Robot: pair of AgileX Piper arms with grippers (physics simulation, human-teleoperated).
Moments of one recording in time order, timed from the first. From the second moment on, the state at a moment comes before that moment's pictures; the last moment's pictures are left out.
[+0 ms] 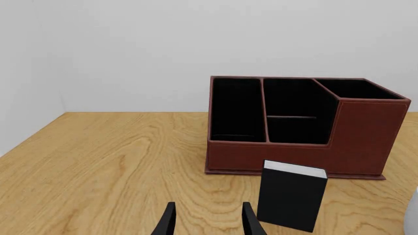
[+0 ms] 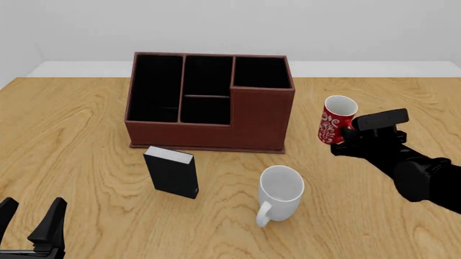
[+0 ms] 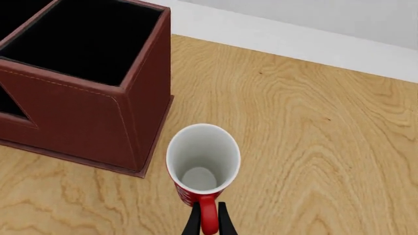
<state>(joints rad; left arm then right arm) 0.00 0.01 0.00 0.00 0.00 0.07 1.40 -0.64 -0.26 -0.15</state>
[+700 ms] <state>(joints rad) 0.00 0.01 0.00 0.00 0.00 0.06 1.75 -0.94 -0.25 -0.15</state>
